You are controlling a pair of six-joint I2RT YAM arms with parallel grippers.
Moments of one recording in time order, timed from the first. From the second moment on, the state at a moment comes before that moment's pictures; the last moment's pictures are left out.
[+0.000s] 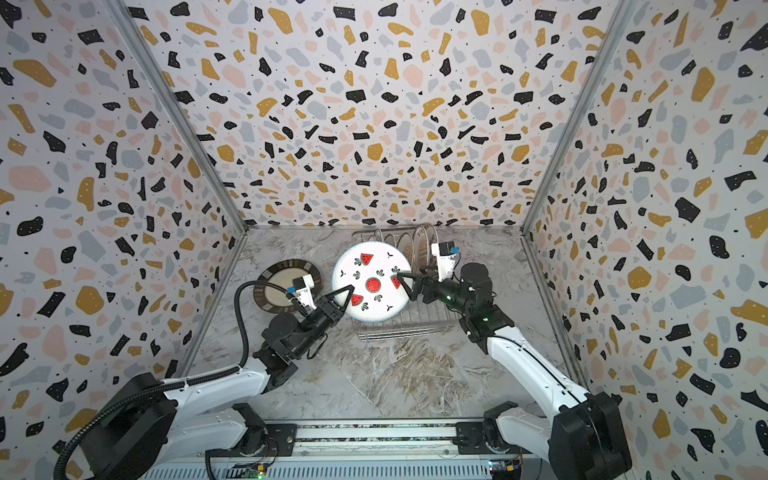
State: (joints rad) left arm -0.67 1.19 0.37 0.92 0.01 -1.17; right arm 0.43 1.13 0.75 0.22 -0.48 0.41
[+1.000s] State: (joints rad) left arm -0.13 1.01 0.18 0.90 0.10 -1.31; right arm 0.86 1.44 0.97 0.26 -0.21 0.18
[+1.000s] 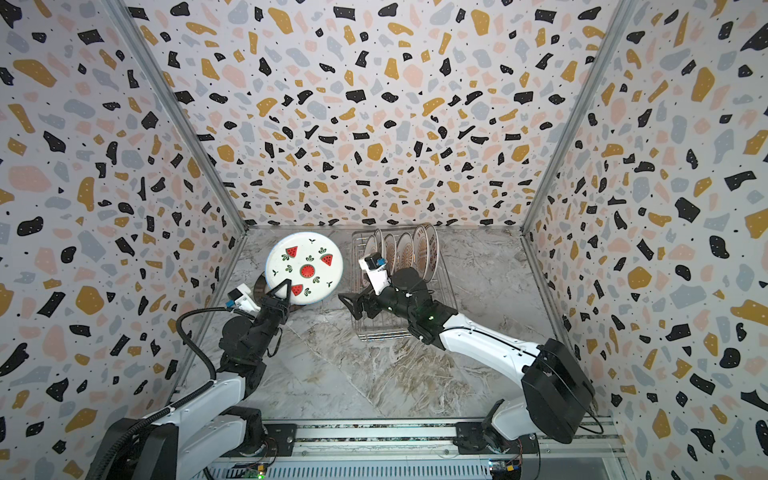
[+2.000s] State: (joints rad) left arm 0.04 1.19 0.15 0.83 -0.05 -1.26; right arm 0.98 1.96 1.49 0.08 -0.11 0.13
